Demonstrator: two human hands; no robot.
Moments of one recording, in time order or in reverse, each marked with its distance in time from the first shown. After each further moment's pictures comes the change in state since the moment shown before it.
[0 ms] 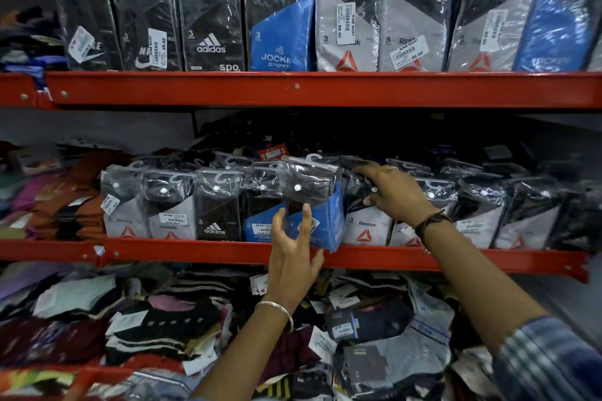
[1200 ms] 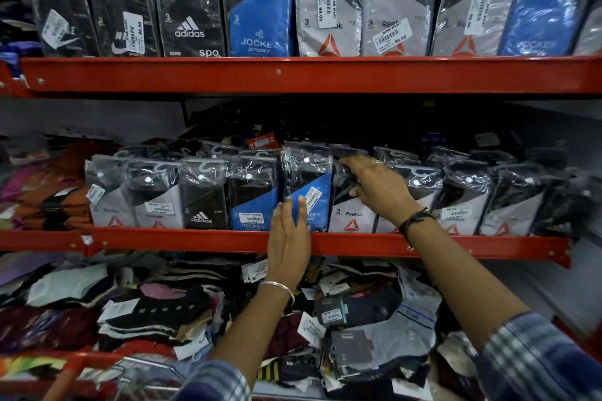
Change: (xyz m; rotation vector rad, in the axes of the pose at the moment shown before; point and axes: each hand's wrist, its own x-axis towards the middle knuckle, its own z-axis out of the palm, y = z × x) left_hand 0.013 0.011 0.029 0.215 -0.103 -0.030; right_hand -0.012 -0.003 0.012 0.023 0.053 -0.016
